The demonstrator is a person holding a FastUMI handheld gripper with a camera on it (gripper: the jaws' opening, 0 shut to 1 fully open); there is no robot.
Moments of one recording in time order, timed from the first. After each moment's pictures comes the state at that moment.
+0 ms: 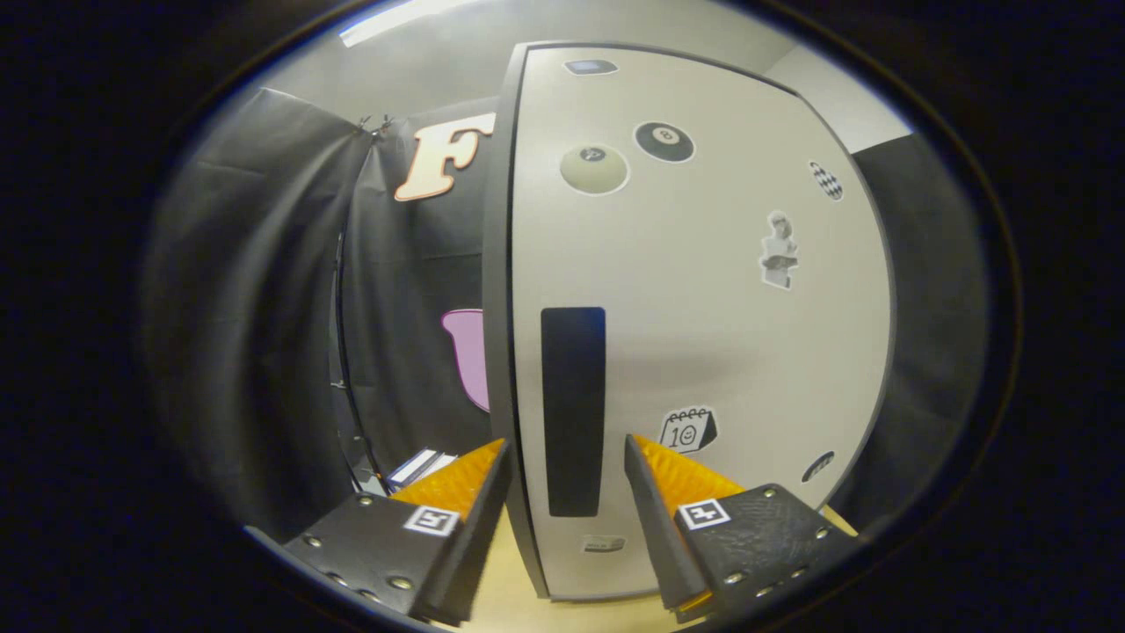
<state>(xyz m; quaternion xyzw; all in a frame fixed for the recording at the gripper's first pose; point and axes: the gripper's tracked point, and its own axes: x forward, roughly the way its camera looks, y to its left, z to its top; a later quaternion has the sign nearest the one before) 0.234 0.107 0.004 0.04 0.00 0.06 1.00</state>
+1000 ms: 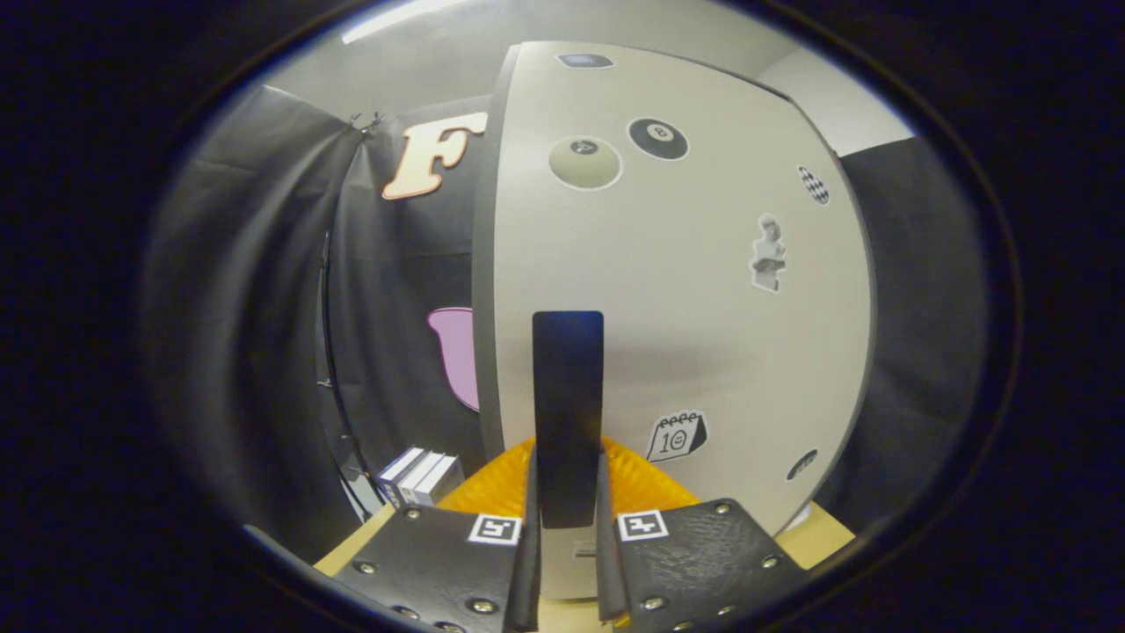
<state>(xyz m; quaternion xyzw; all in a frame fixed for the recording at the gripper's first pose) 0.224 0.101 0.003 0.04 0.02 0.04 1.00</state>
